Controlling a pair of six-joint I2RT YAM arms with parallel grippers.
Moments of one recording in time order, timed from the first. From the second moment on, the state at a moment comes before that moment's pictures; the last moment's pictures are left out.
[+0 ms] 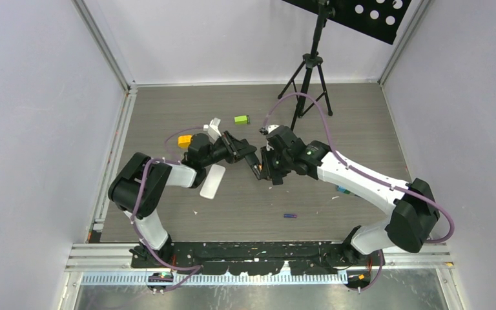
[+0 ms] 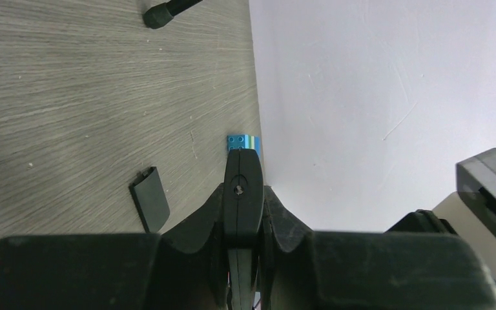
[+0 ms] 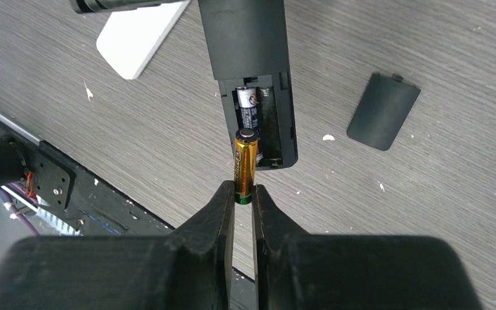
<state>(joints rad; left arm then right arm) -0.45 1.74 0.65 0.94 0.54 -1.24 0.81 1.41 1.13 -0.59 -0.04 0.48</state>
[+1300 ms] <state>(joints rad) -0.45 1.80 0.65 1.01 0.60 -1.28 0.82 1.51 1.15 -0.62 -0.03 0.42</state>
